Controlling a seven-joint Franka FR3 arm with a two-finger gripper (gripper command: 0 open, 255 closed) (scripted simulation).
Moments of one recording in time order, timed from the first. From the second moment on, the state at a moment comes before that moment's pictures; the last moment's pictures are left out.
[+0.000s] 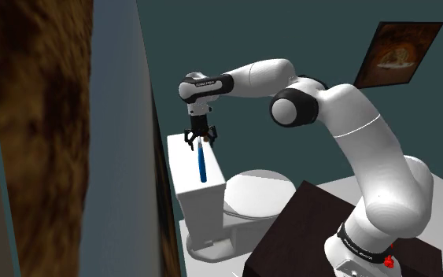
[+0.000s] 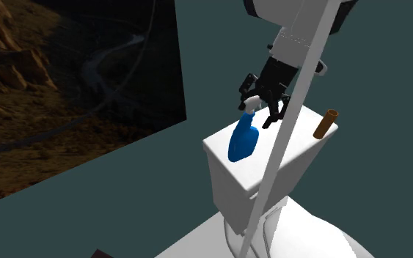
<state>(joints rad) -0.05 0.87 0.03 -1.09 0.19 1.58 0.45</state>
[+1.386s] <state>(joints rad) -0.06 0.93 0.02 -0.99 0.20 1.59 0.46</state>
